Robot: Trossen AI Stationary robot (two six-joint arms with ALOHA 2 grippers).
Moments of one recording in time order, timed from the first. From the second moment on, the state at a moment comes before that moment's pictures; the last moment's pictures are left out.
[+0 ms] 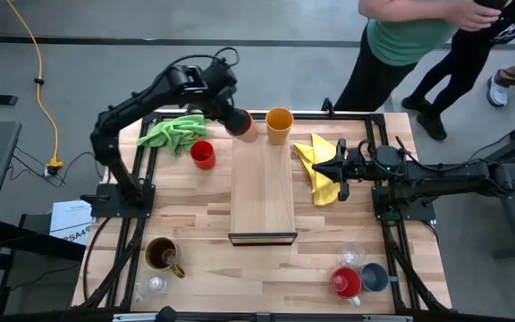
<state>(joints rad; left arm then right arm) 0.59 1.74 1.99 -1.35 -0.02 -0.42 -0.12 0.69 0.38 0.33 -0.06 0.12</state>
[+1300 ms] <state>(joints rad) 0.60 1.82 2.00 -1.32 -0.05 -0.41 -0.12 0.69 0.38 0.33 -0.06 0.12</state>
